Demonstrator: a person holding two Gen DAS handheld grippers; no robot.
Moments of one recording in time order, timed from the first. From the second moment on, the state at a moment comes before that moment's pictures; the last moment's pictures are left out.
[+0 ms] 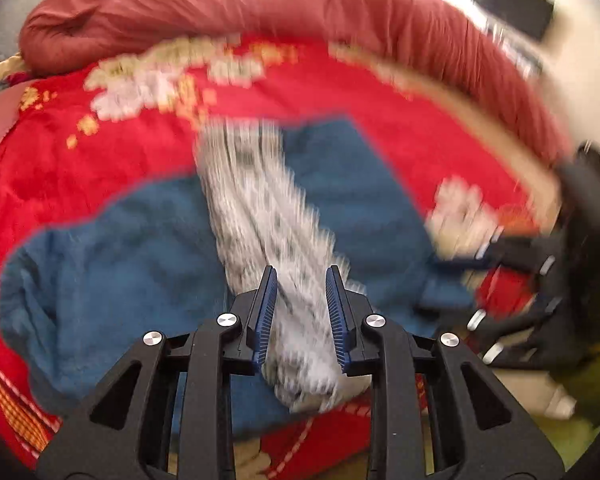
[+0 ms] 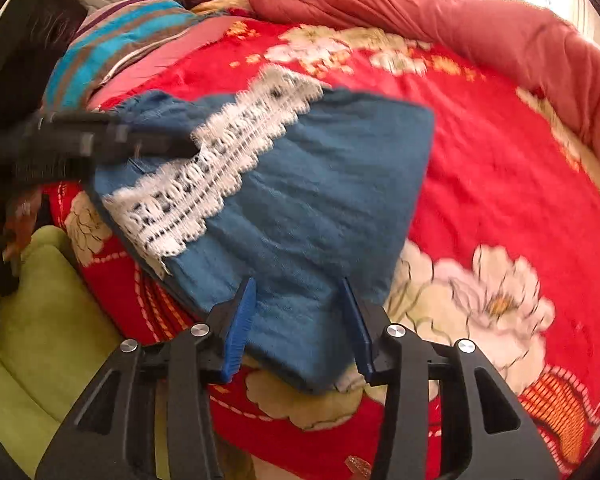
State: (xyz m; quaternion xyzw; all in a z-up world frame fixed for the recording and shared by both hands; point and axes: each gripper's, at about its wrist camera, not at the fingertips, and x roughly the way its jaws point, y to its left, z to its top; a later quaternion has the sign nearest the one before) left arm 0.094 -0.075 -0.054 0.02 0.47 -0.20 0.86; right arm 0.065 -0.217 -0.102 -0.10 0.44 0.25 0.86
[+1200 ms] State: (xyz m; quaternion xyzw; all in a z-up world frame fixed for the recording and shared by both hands) left arm 0.073 -0.089 -0.068 0.02 0.50 -0.24 0.84; right arm 0.162 -0.203 -0.043 -0.10 0.38 0.22 0.89
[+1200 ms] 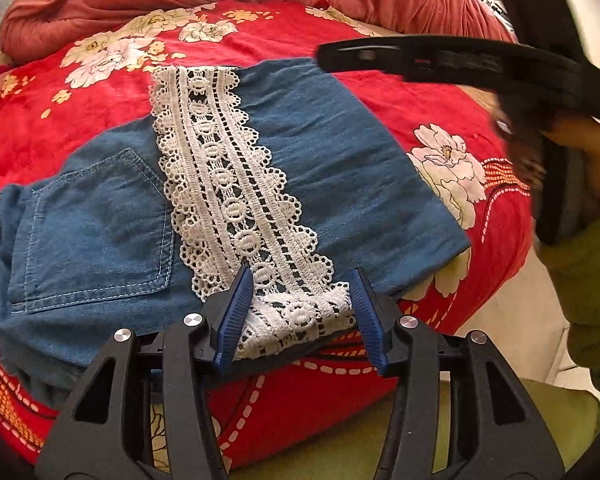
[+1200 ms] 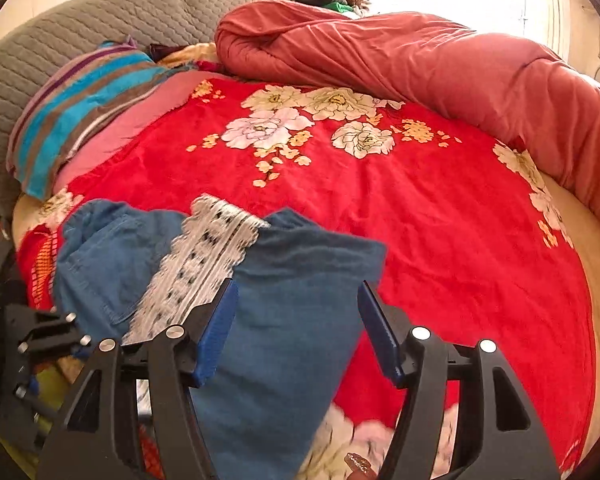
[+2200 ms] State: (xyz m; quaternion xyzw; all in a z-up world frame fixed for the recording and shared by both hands) left arm 0.074 -0.083 -0.070 0.01 0.50 -0.25 0.83; right arm 0.192 -0.218 -0.068 -0.08 0.40 0.18 0.89
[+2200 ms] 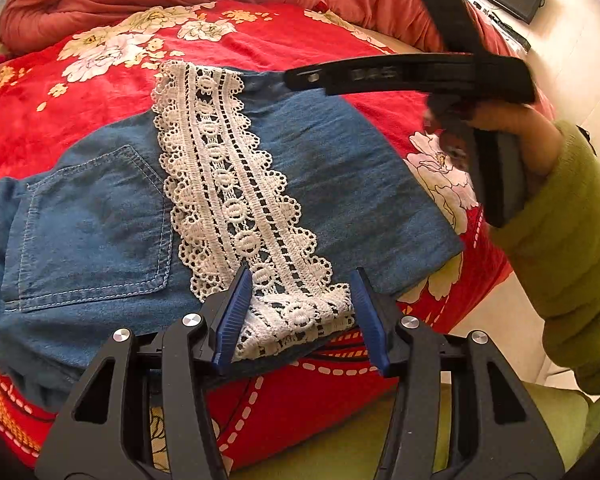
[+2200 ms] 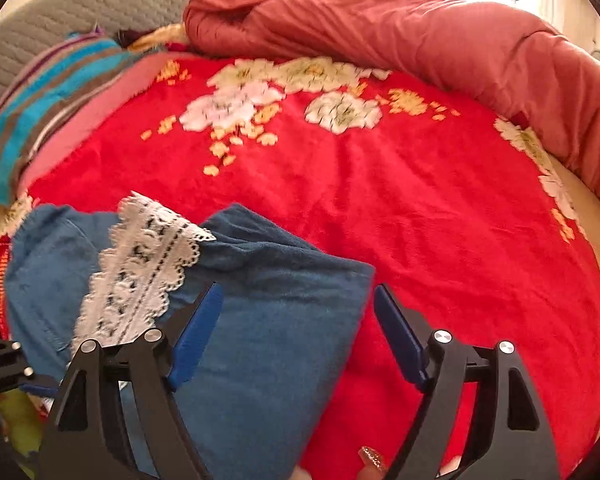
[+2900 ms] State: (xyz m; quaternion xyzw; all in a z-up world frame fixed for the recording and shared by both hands) left arm 0.065 -0.083 -0.057 0.02 0.48 -0.24 0.85; right arm 0.144 -0.249 -0.031 -0.05 0.36 0.16 0.92
